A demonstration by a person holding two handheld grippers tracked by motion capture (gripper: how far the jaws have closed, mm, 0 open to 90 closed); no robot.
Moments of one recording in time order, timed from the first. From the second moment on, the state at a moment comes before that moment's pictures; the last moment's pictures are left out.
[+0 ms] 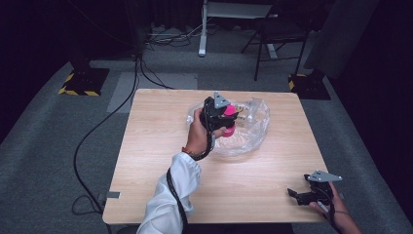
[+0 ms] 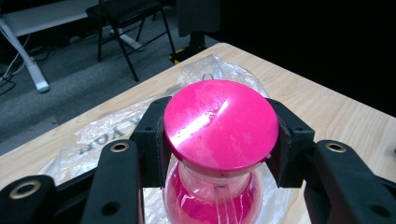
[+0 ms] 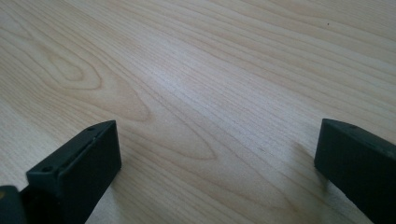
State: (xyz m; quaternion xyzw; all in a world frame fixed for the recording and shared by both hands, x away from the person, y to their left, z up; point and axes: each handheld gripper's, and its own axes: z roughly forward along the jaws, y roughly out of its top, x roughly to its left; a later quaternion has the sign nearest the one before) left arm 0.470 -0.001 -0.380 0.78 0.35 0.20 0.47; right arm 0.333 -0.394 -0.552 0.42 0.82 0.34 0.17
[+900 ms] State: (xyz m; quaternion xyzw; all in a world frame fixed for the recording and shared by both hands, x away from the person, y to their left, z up) left arm 0.508 -0.036 -0.444 0.78 0.41 0.19 0.43; right arm 0.333 -0.394 -0.552 0.42 0.82 0.34 0.17
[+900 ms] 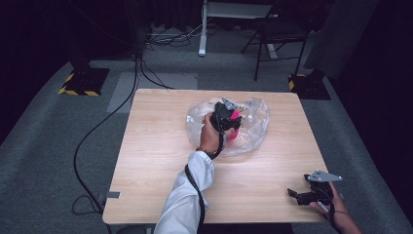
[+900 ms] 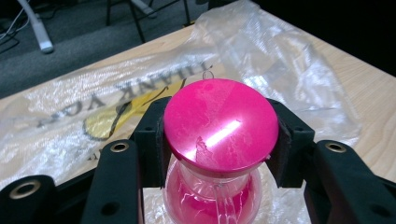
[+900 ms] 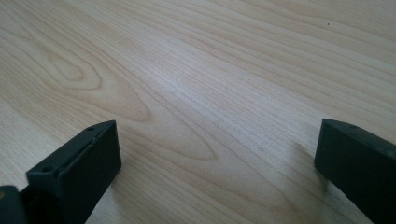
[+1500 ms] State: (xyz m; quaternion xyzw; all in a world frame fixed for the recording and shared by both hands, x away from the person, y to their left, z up) left arm 0.506 -0.041 -0.473 0.79 0.41 0.19 0.41; right arm 0.333 -0.394 -0.552 0.42 0.82 0.34 0.17
